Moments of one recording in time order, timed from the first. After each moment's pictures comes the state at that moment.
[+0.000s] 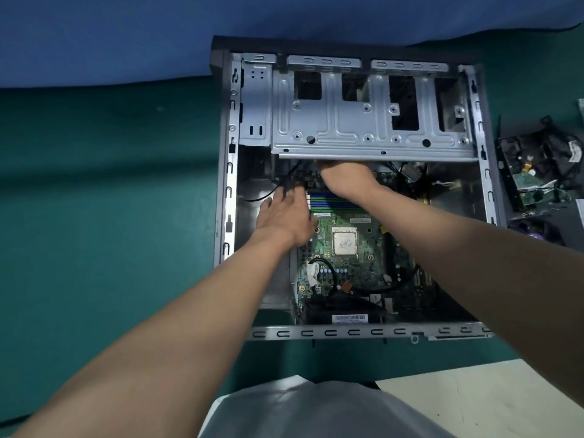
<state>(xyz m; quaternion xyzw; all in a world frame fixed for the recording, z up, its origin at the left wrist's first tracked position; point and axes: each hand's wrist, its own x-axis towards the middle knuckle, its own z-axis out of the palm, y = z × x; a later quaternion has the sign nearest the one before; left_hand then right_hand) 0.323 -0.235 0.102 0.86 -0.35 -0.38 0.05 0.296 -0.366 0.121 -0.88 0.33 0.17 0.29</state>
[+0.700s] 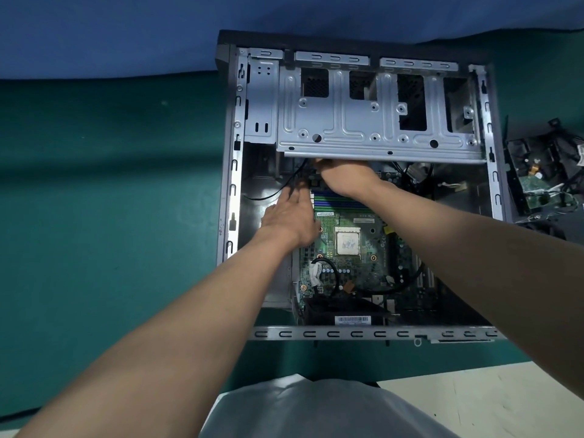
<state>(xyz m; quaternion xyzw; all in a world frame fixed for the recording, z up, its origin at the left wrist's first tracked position) 0.322 -0.236 0.109 0.85 -0.34 -0.40 0.05 0.305 -0.366 0.111 -0.93 0.25 0.13 0.22</state>
